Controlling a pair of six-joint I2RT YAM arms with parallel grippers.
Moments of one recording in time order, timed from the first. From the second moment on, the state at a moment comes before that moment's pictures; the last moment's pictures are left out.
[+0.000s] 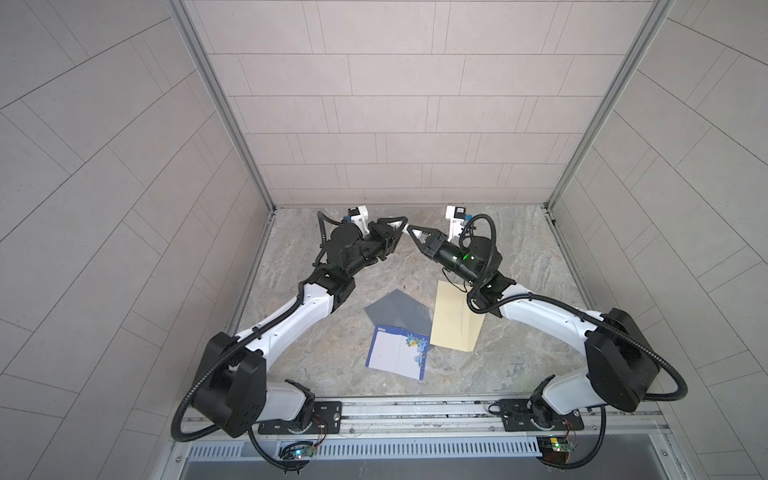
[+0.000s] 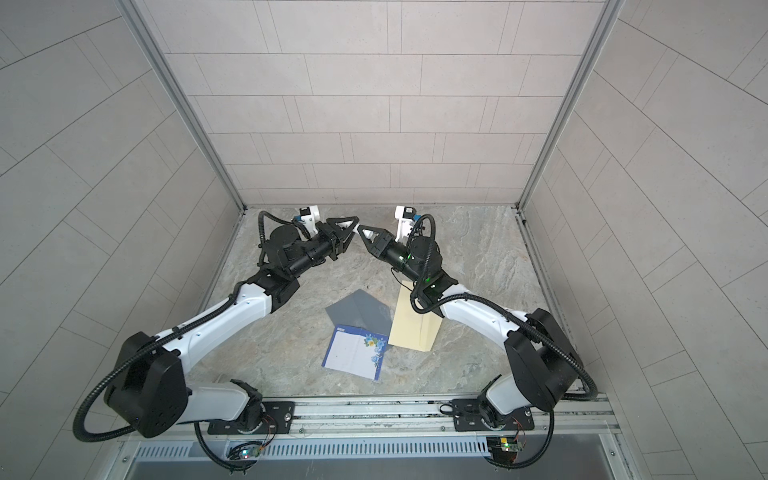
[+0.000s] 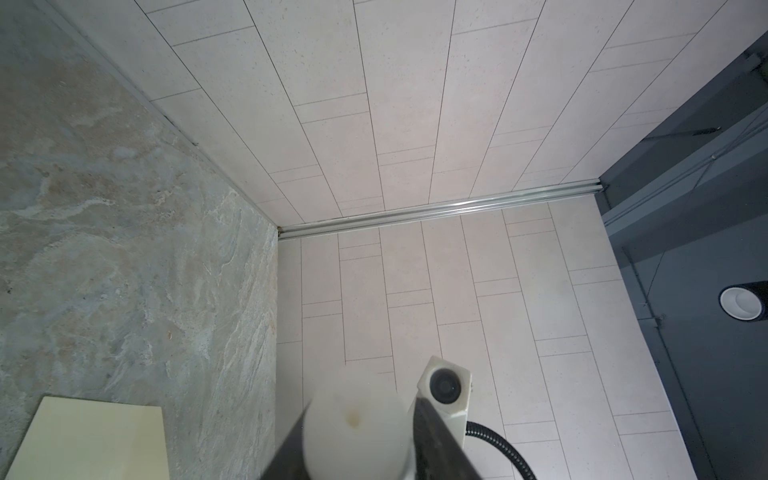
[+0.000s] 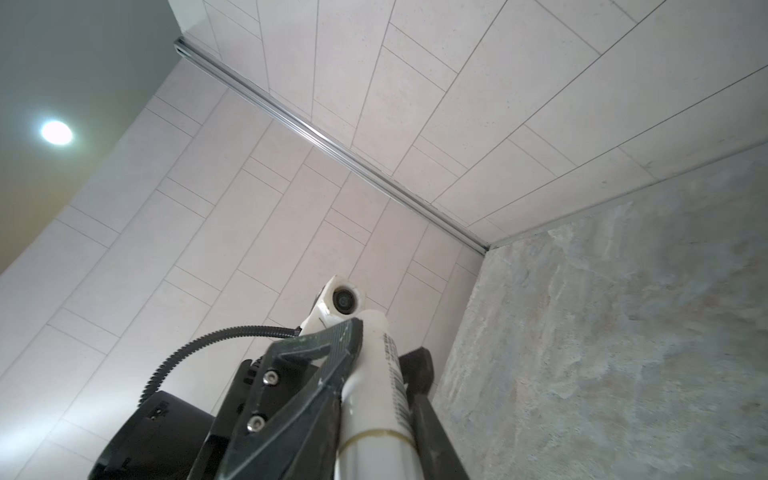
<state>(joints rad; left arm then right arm) -0.49 1.37 0.93 0.43 0.31 -1.39 0.62 1.45 0.95 0.61 -0.20 1.03</state>
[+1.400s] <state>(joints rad) -0.63 1.90 1.32 -0.53 0.53 -0.57 0.62 1.56 1.09 -0.80 0.08 0.51</state>
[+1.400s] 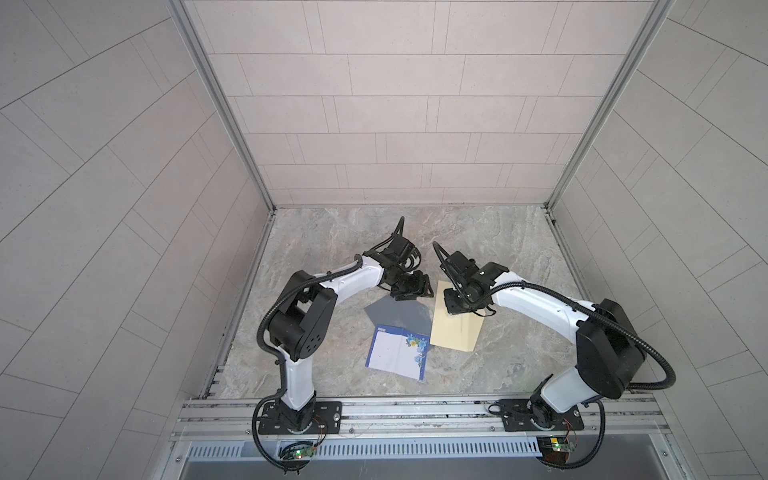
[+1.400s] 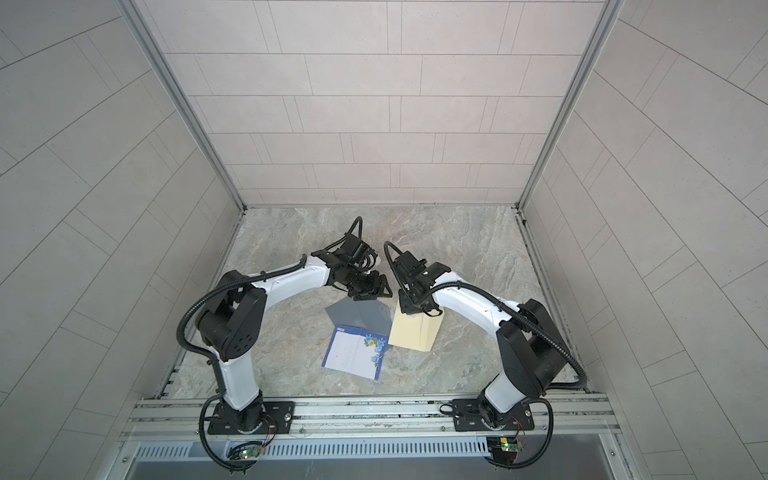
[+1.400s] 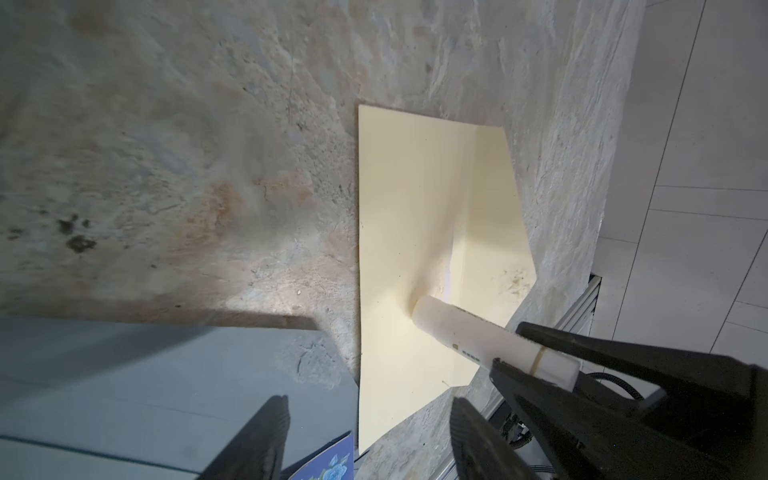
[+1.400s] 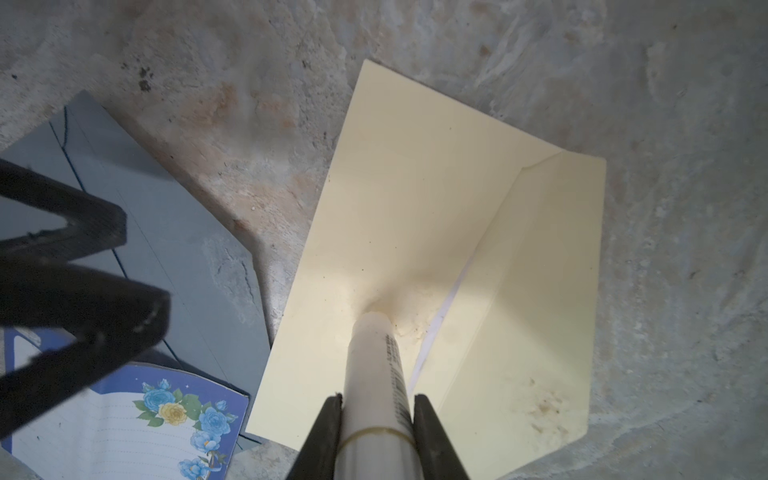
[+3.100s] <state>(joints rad) -0.68 2.23 1.55 -0.60 0.68 -0.52 0.64 1.48 0.94 -0.62 0.19 0.66</state>
